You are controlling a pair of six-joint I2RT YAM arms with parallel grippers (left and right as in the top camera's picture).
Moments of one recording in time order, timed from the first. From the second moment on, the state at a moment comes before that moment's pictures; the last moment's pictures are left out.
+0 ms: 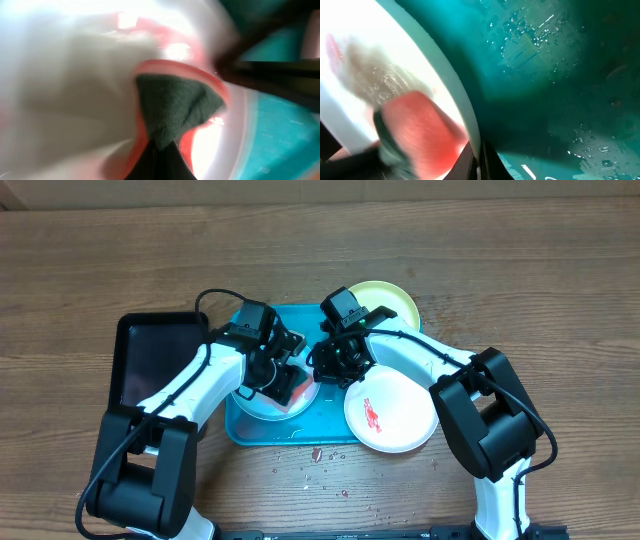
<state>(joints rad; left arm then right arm) -0.28 1.75 1.03 -0.67 0.24 0.15 0.58 2.10 1.42 -0.66 -0.44 0.61</state>
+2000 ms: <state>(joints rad) -0.07 1.77 1.51 -0.97 0.05 -0.24 0.97 1.75 1.58 -1.21 0.86 0.79</state>
